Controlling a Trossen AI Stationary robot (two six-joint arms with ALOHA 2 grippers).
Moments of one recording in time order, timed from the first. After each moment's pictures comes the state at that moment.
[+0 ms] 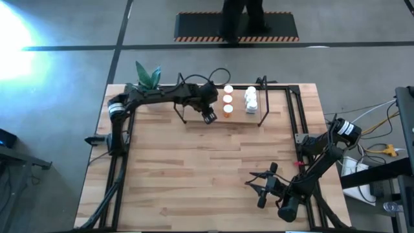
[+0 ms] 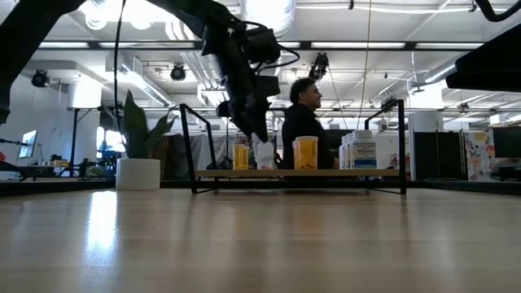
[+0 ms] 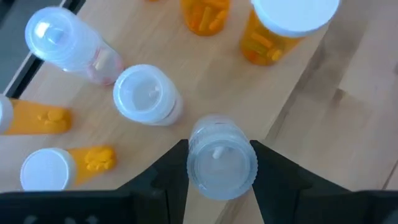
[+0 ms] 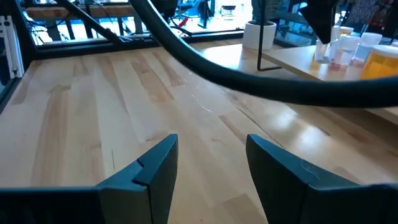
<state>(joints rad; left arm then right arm) 0.35 1.92 1.61 -0.74 -0.08 -0.13 0.98 1.67 0.71 -0.02 1.26 0.97</state>
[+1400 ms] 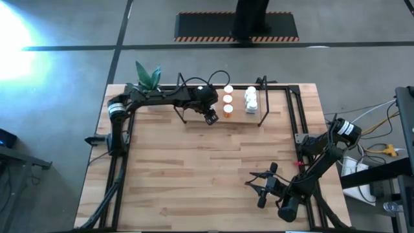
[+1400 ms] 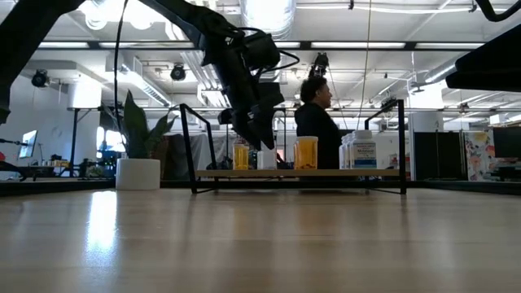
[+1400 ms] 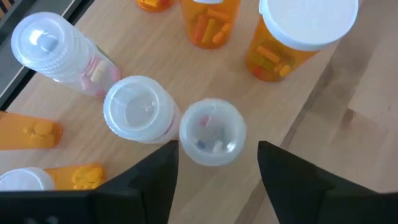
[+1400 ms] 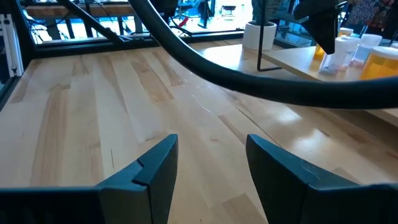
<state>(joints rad) 0.35 1.92 1.52 -0.58 -0.11 -0.15 0.98 1.67 0.71 -0.02 1.26 0.96</state>
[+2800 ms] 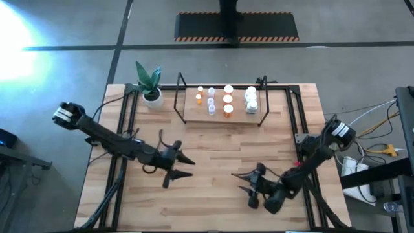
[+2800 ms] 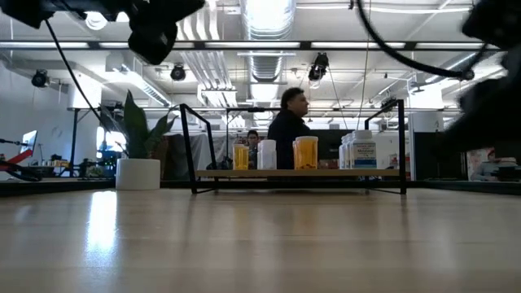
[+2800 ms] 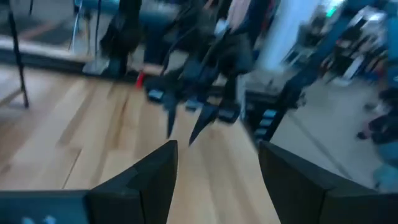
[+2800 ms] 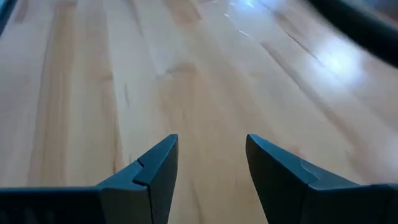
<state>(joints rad) -0.40 1.21 0.55 0.54 -0.19 -0.31 0.84 1.73 0.72 0.06 0.86 0.92</state>
